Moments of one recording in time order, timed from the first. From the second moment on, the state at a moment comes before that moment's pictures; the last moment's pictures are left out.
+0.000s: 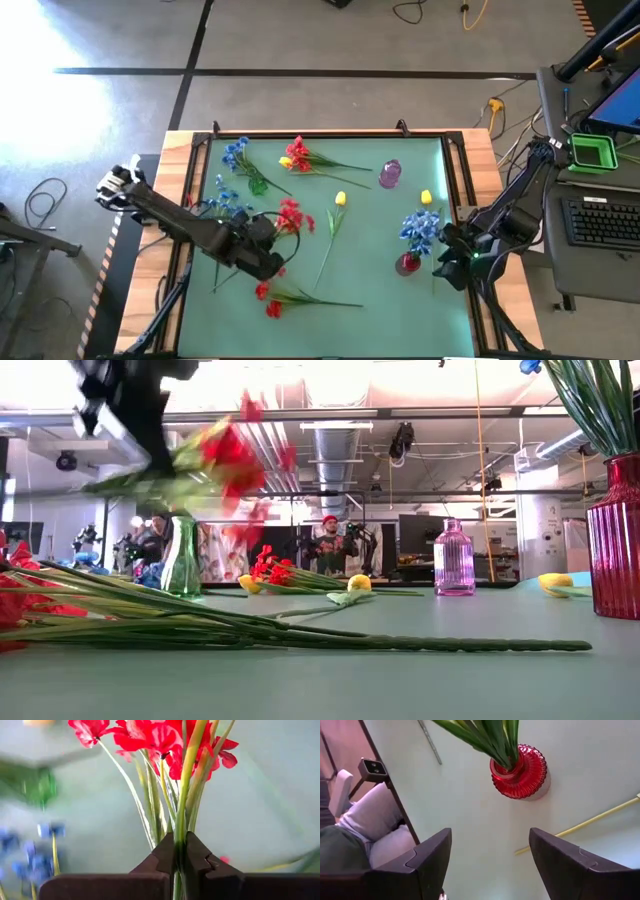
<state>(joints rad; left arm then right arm) -0.47 1.44 1.11 -0.97 -0.55 -1.09 0.89 0.91 0.85 -0.99 0.26 1.49</state>
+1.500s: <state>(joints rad) 0.21 1.79 1.29 1.00 0.11 0.00 0.89 0.91 0.85 -0.98 0.45 1.33</state>
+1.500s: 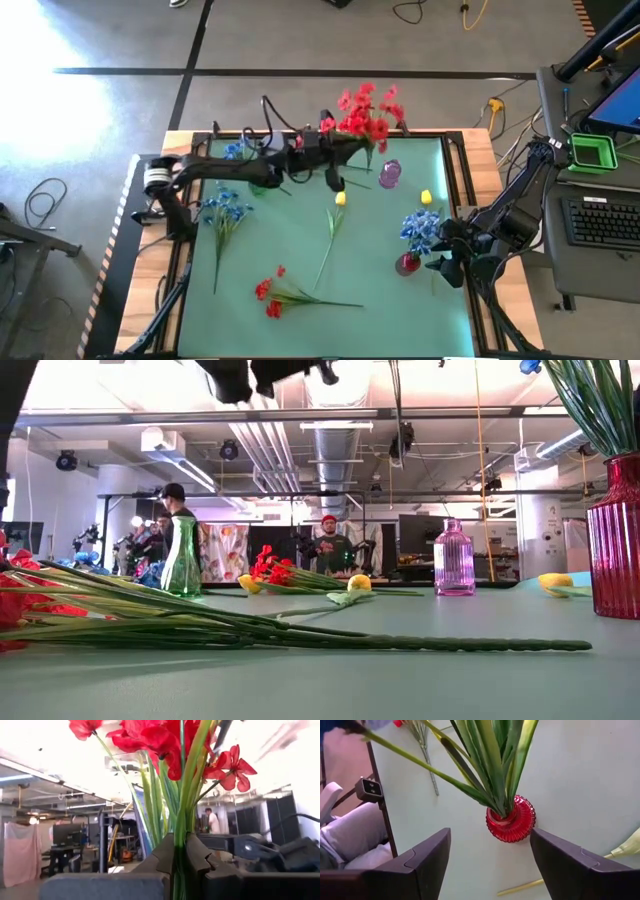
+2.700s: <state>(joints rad) 0.35 2.25 1.62 1.27 0.11 -0.22 0.89 0.91 0.85 -0.98 0.47 1.35</state>
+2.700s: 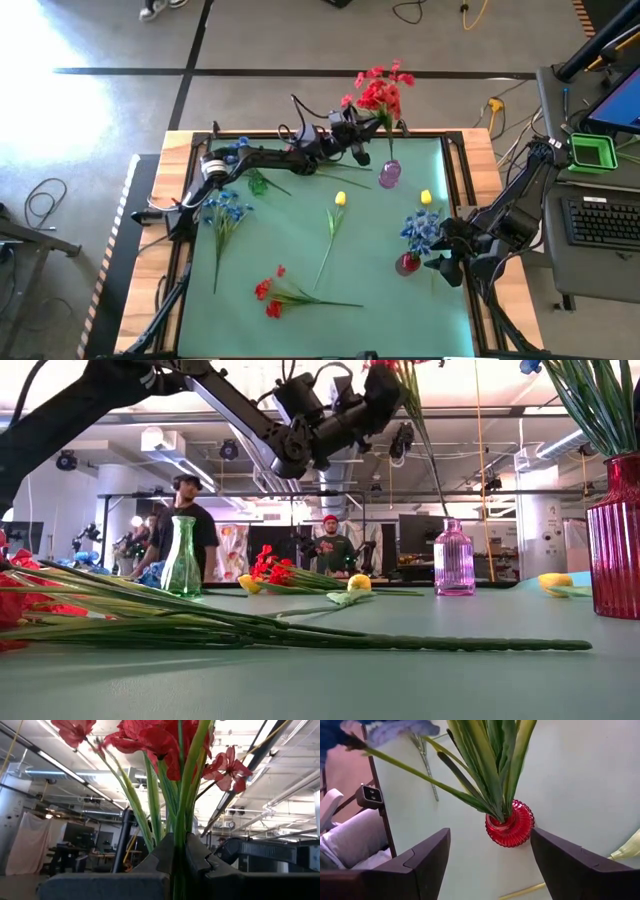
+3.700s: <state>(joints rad) 0.35 2.27 1.62 1.05 0.12 -0.22 0.89 0.91 0.85 -0.98 0.47 1.36</state>
